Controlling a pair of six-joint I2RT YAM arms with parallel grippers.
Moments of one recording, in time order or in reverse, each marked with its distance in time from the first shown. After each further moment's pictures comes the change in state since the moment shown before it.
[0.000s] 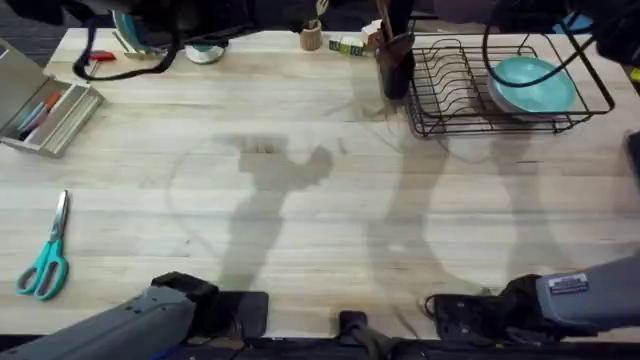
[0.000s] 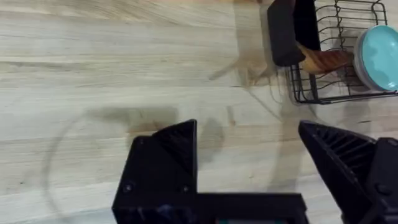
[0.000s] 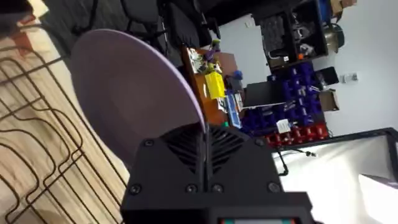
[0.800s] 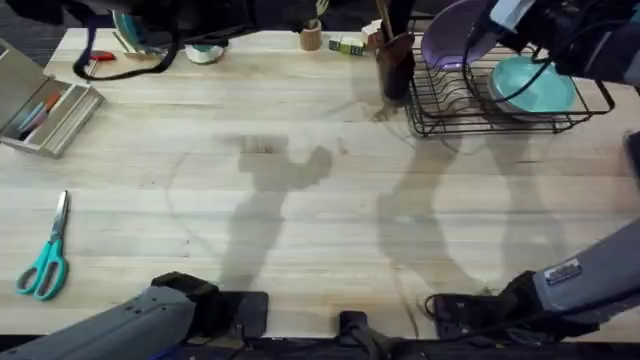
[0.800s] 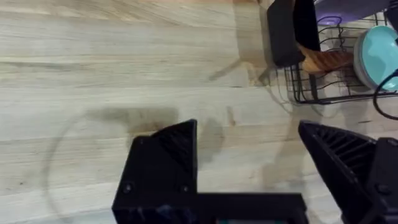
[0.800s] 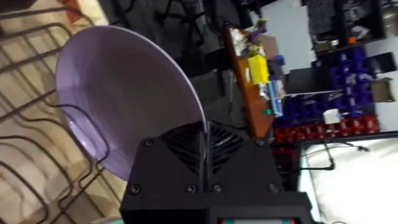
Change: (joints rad) left arm 0.000 0.000 0.000 0.001 0.000 0.000; right arm -0.011 0.190 0.000 0.027 0.000 -0.011
